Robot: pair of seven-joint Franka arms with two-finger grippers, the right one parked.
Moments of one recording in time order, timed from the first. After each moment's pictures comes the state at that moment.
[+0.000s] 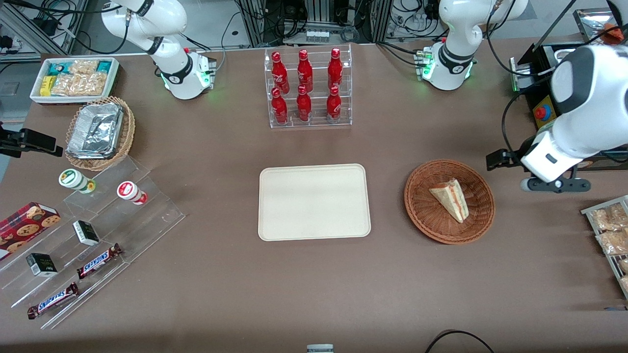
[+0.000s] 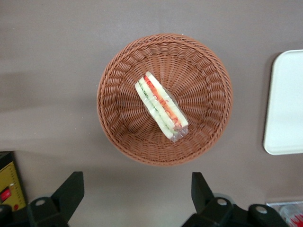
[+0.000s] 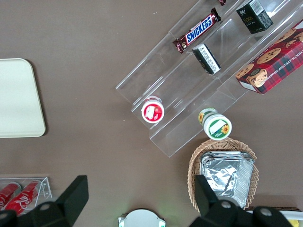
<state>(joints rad) 0.03 0.06 -0.10 -1.90 -0.03 1.83 -0.03</state>
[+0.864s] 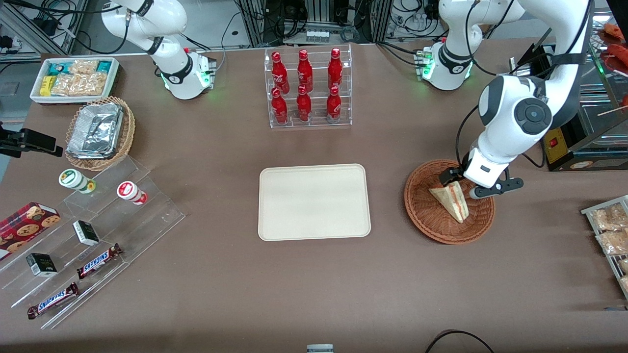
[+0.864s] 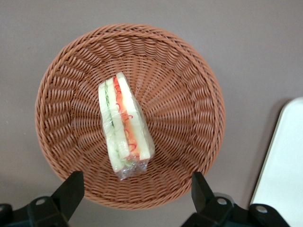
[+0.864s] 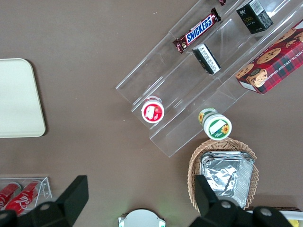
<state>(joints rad) -0.08 0.06 -0.12 -2.22 -0.02 2.29 -0.49</state>
